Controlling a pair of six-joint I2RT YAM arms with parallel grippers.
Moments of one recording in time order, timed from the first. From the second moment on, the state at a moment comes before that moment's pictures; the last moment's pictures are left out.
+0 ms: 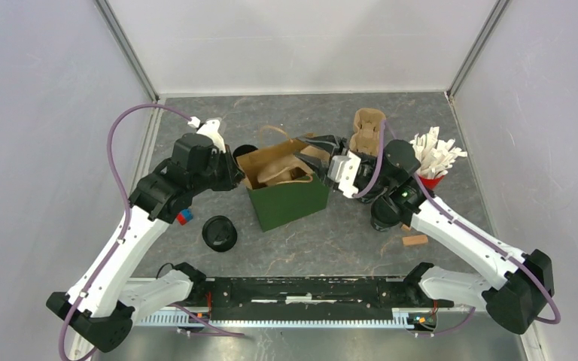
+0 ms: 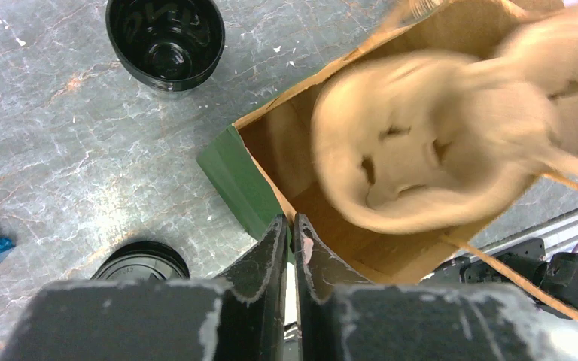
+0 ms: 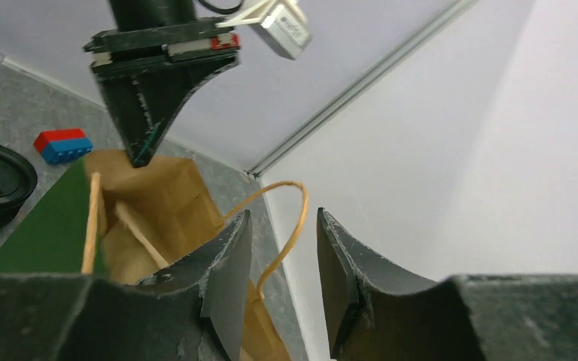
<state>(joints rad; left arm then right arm) -0.53 0.98 1.21 -0.85 -0.05 -0.47 0.70 1.12 0.94 0.42 -0.63 -0.69</state>
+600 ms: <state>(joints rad) -0.53 1.00 1.19 -0.80 0.06 -0.46 0.70 1.11 0.89 0.37 -0.54 -0.62</state>
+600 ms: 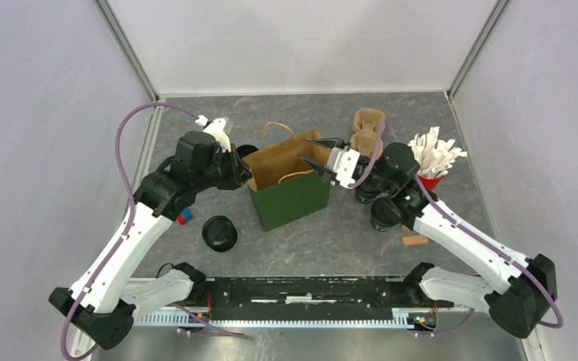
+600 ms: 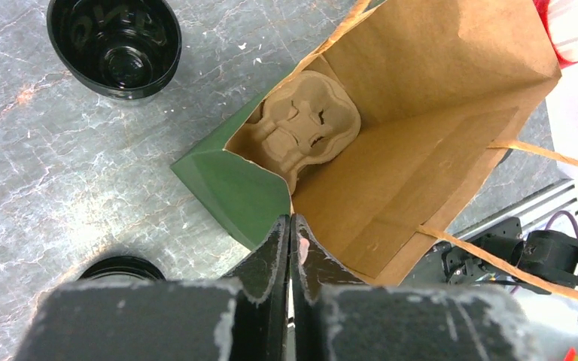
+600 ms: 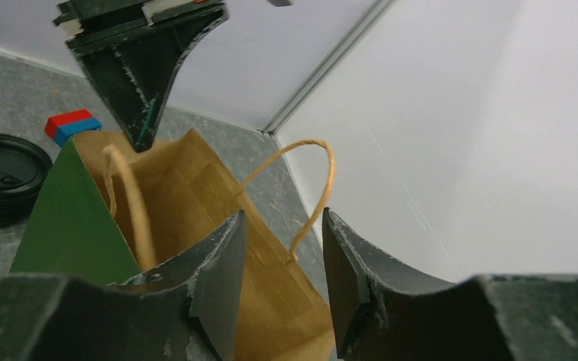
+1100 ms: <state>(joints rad) -0.53 1.03 1.24 -0.85 0.02 -0.45 0.70 1.06 1.04 0.00 -0.12 -0.24</state>
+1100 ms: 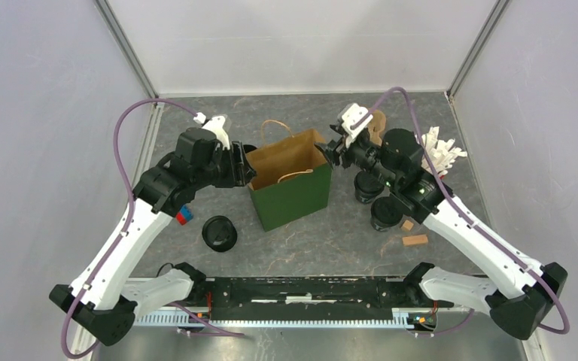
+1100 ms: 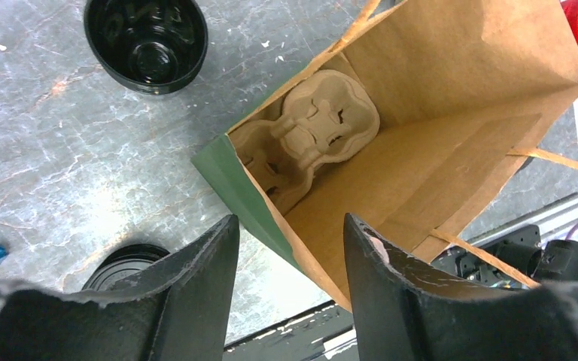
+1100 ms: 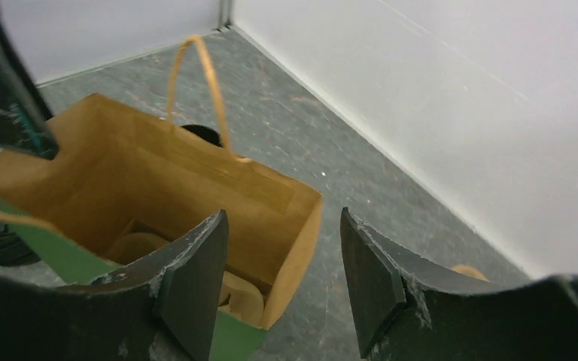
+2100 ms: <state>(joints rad) -0.53 1.12 1.21 -0.62 0.22 -0.41 0.70 1.21 1.28 -0.34 0.14 -0.12</state>
